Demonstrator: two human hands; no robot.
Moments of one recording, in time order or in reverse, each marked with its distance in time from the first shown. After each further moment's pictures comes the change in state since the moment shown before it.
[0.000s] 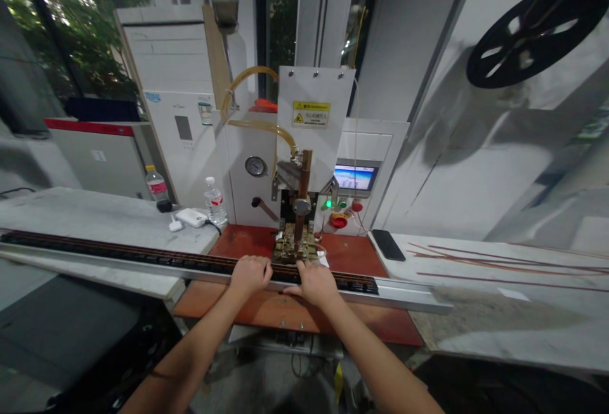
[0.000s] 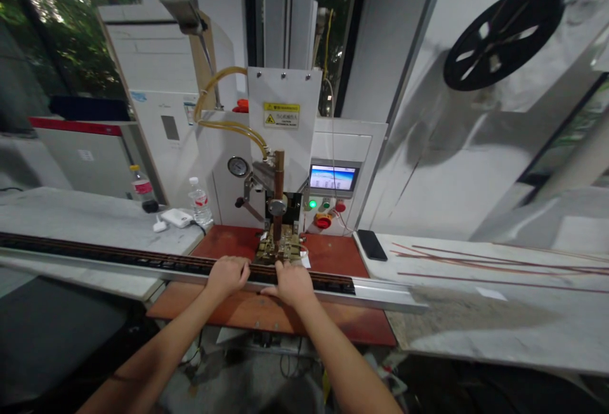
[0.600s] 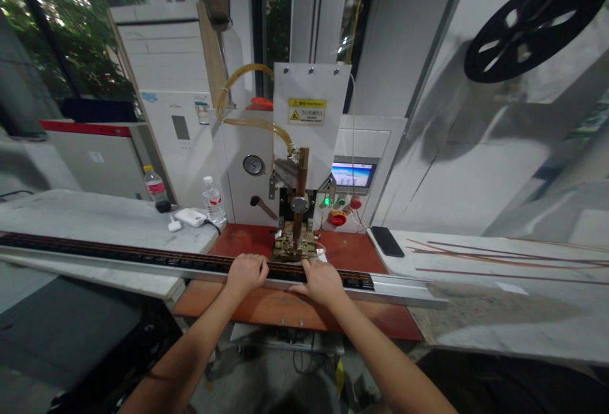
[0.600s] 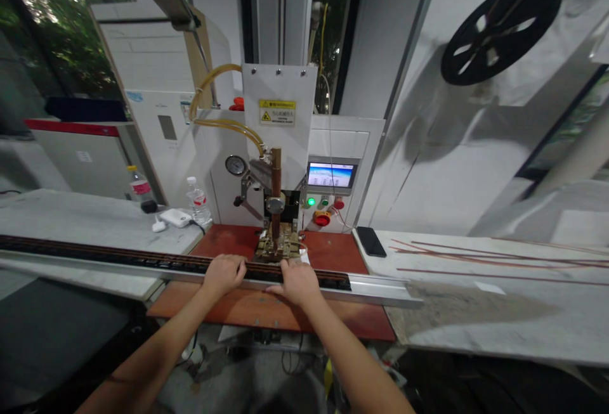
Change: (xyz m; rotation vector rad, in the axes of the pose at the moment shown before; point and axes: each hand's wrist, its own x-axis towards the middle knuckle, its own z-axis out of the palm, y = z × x) left_hand -0.002 -0.006 -0.003 -0.031 -0.013 -0.026; right_hand -0.009 0.014 -0.004 -0.010 -0.011 0.003
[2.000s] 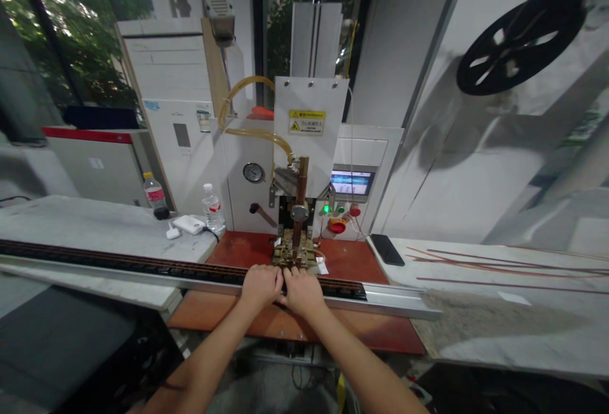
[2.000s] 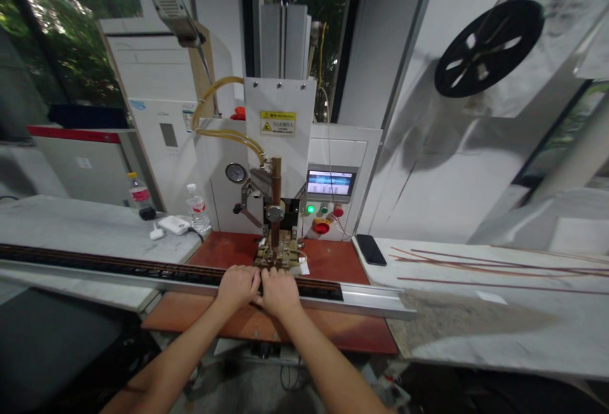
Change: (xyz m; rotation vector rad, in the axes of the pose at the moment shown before) left_hand 0.009 0.042 0.009 0.015 0.020 -0.002; right_hand 0.019 -0.044 0.008 0.044 0.089 -0.033
